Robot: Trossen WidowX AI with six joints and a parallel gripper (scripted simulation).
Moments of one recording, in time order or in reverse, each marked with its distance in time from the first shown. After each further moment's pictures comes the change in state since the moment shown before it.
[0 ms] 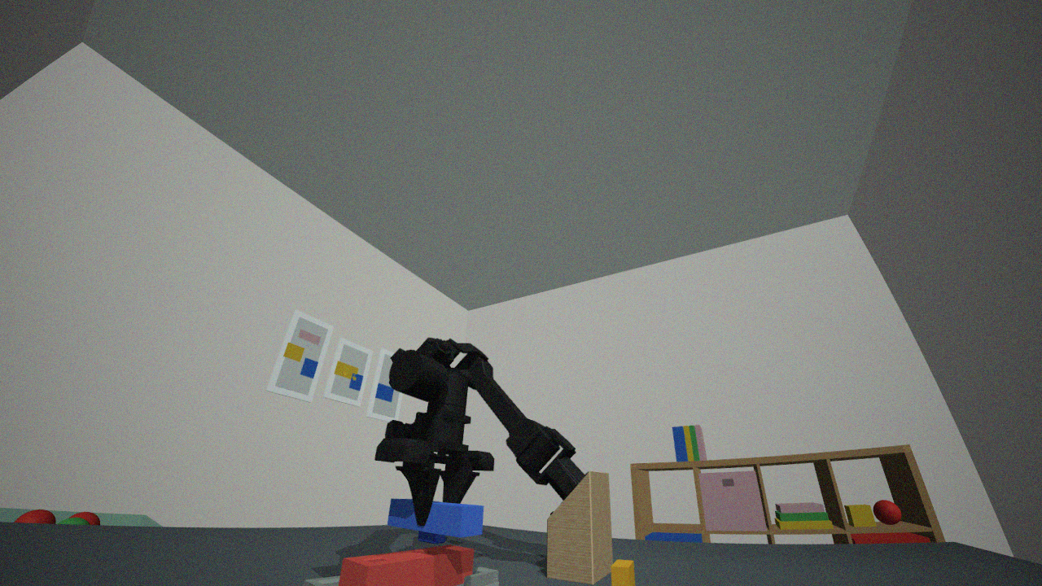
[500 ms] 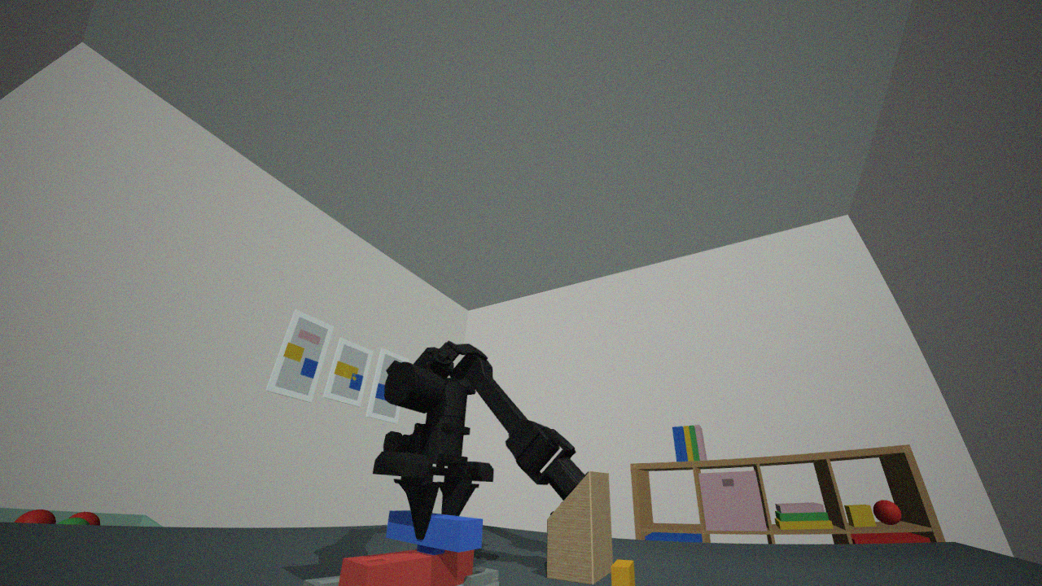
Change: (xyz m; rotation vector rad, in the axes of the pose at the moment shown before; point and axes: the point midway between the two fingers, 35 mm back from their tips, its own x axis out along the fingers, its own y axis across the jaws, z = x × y) arm 0.016 -0.001 0.001 -0.001 -0.002 -0.001
